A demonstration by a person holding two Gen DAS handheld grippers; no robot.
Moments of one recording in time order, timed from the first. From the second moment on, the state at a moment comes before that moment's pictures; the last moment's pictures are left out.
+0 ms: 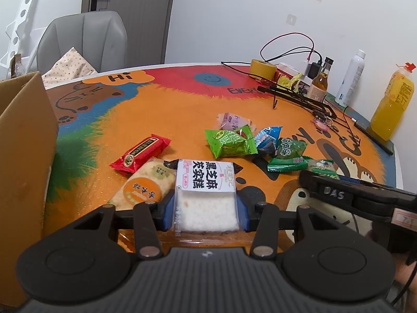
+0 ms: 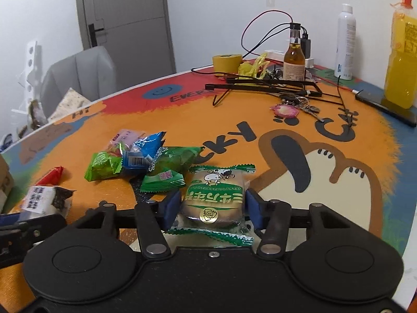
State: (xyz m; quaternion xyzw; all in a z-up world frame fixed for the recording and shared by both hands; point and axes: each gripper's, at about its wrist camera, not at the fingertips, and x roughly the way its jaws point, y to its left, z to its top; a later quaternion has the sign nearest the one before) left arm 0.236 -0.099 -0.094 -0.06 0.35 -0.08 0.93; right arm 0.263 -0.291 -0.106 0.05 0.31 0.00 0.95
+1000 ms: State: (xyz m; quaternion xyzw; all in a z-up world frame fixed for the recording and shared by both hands) left arm 0.177 -0.082 -0.043 -0.06 0.28 -0.07 0.95; right arm 0.186 -0.284 -0.053 0.10 0.24 0.08 0.96
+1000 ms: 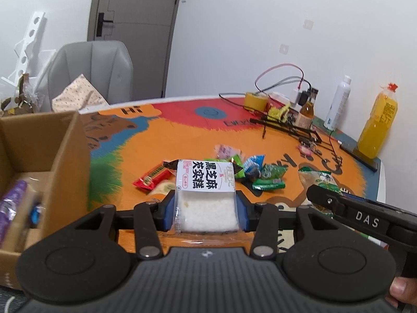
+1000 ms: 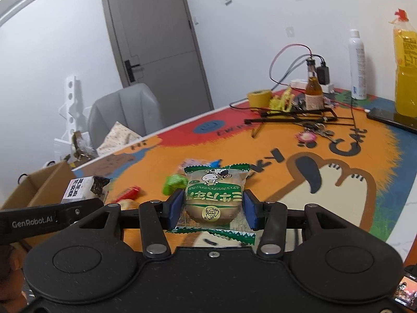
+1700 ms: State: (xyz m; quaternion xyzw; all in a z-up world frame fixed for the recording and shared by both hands) left arm 0.131 -0.019 0.010 -0.08 0.22 -0.01 0.97; right arm 0.165 -0.226 -0.014 0.09 0.20 0.17 0.96
